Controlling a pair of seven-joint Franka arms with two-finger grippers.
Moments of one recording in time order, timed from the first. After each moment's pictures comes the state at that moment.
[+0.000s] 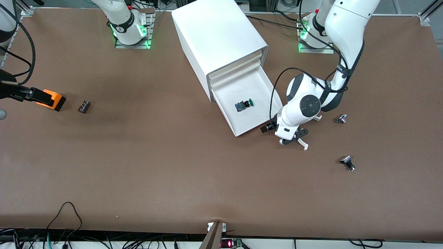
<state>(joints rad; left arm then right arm) -0.27 0.54 -0.17 -1.91 -0.19 2.37 -0.76 0.04 0.19 -0.08 -1.44 -0.04 1.55 0.10</state>
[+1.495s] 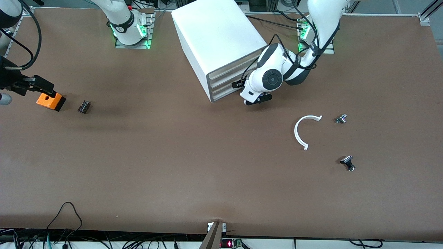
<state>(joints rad) -0.25 0.44 -0.47 -2.07 -0.35 2.21 -0.74 0.04 0.04 -0.09 -1.64 -0.03 1.68 0.01</state>
